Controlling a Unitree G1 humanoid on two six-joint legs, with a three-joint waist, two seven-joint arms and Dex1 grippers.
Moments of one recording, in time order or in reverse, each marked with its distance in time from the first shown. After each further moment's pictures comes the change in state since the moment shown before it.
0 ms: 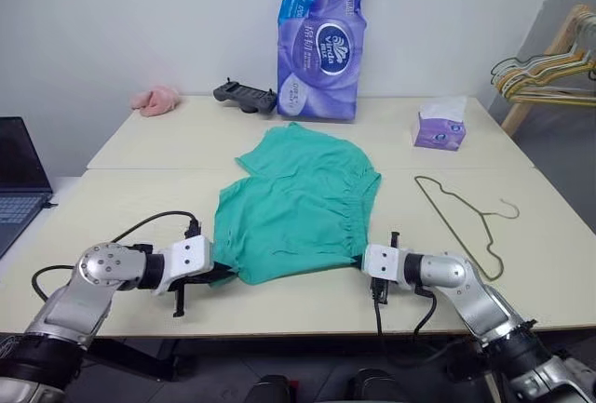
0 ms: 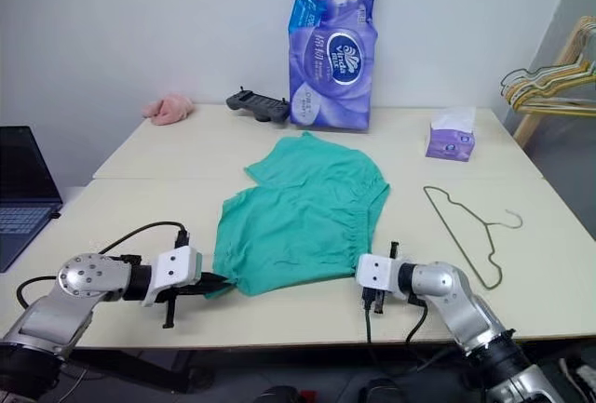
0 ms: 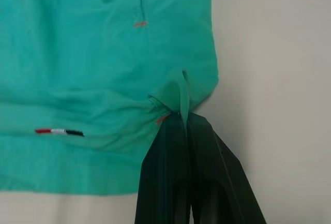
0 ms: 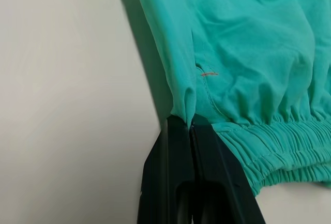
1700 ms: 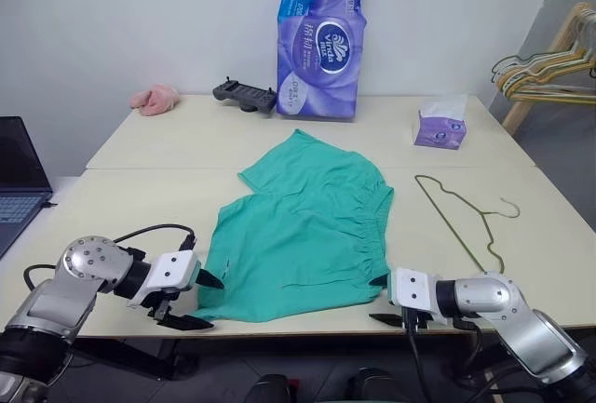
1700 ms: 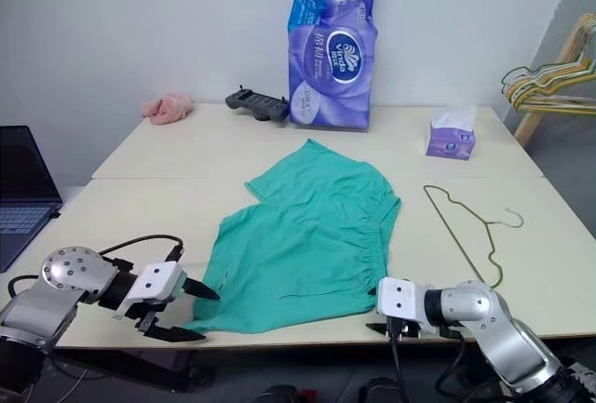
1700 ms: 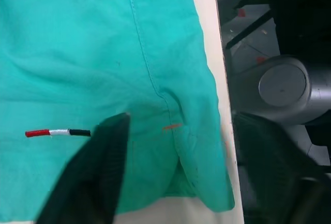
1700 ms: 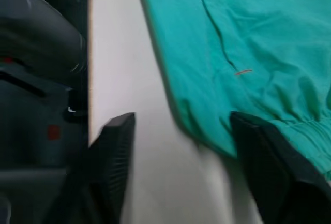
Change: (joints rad) left arm -0.062 0.080 -0.018 0.140 -0.030 -0.088 -0.361; right arm 0.190 -0.277 -0.048 -0.379 0.209 0.247 0.162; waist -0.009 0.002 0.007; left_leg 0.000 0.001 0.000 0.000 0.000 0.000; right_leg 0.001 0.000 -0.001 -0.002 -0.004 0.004
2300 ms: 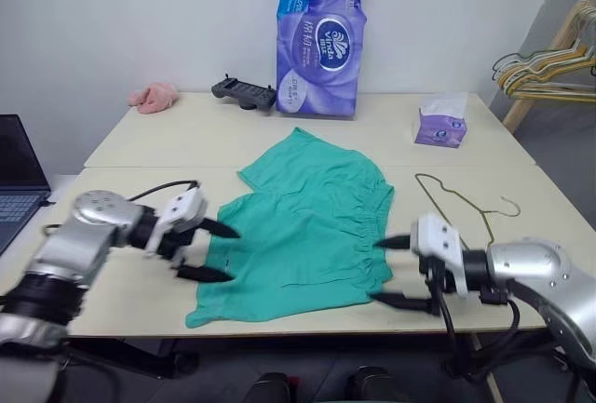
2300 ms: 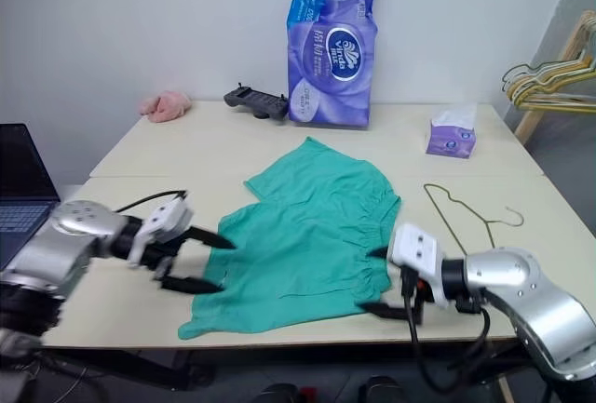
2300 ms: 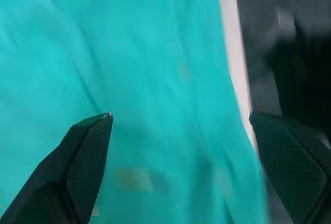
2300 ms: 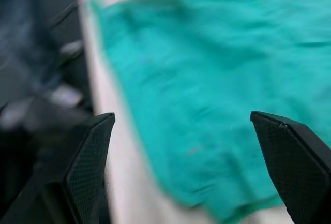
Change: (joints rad) left arm -0.302 -0.145 -0.057 -0.022 -0.276 0.426 0.112; right arm -0.194 0.032 -0.300 -0.237 0.487 0.611 -0.130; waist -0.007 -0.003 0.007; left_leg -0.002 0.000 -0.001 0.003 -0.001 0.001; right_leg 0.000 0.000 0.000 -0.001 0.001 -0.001
